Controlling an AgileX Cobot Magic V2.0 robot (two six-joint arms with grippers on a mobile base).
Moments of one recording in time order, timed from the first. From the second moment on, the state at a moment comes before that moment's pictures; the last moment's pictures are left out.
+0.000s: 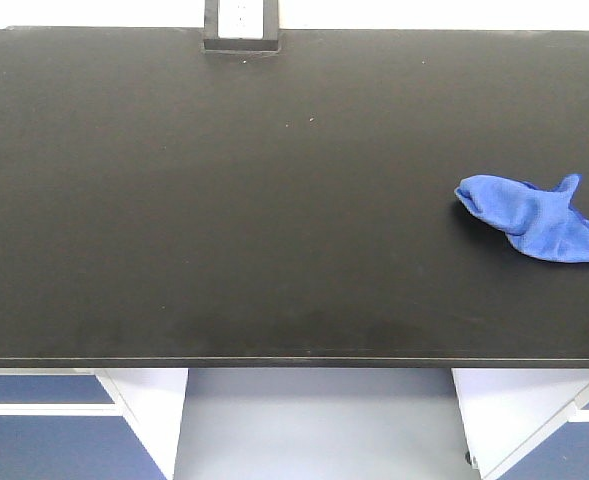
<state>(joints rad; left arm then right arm) -0.14 -0.02 0.03 -0.12 0.24 0.02 -0.04 0.65 -1.02 0.48 0.92 -0.45</state>
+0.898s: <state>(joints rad) -0.14 -0.02 0.03 -0.12 0.24 0.02 -0.04 0.29 -0.40 0.22 0.25 -0.30</state>
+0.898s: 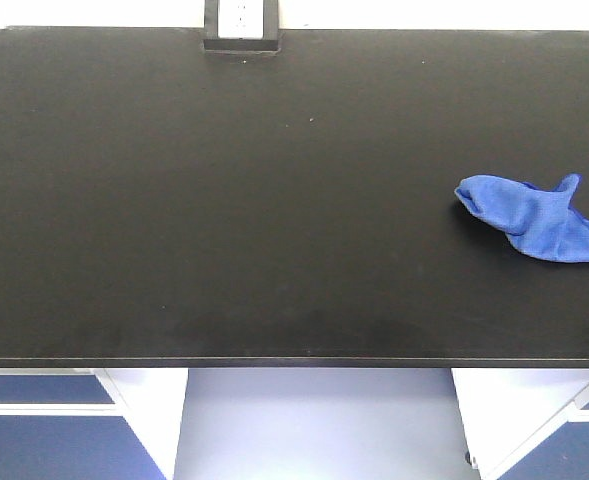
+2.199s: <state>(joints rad) -0.14 -0.02 0.03 -0.12 0.24 0.02 -0.04 -0.01 0.03 0.03 0.16 0.02</state>
